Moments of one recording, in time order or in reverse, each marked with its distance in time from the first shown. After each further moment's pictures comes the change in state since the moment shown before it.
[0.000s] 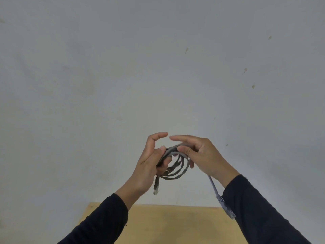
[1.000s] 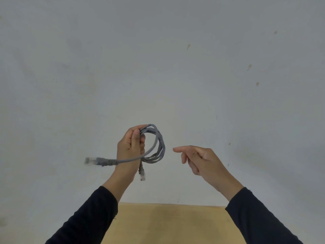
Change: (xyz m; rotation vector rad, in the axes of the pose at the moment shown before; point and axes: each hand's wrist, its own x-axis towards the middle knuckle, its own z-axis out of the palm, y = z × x) left_hand 0.027 -0.011 -0.034 0.063 0.520 0.117; right_hand -0.017 0.013 0.010 0.130 0.042 0.185
